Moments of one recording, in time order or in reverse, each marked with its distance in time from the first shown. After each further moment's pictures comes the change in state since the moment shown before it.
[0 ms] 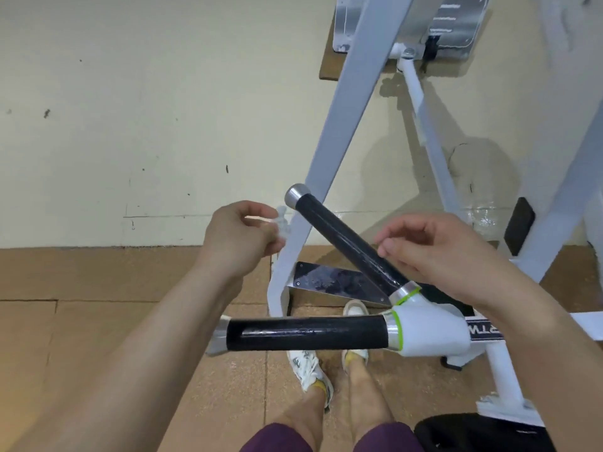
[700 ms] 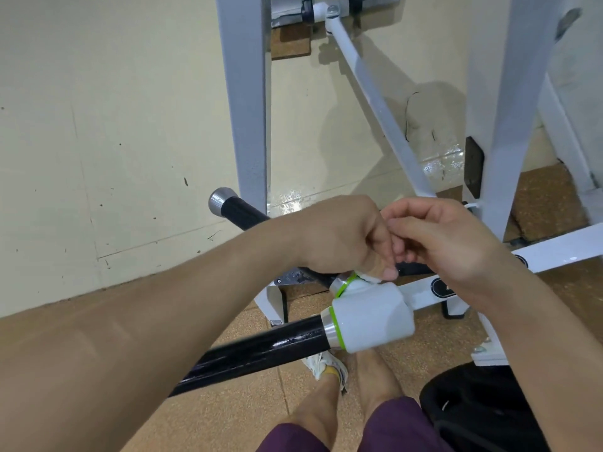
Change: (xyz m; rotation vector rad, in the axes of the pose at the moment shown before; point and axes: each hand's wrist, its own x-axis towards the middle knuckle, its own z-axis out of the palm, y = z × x) left_hand -0.017 0.046 0.150 0.999 -1.097 0.478; right_hand -0.011 0.070 -0.034 0.490 0.181 0.095
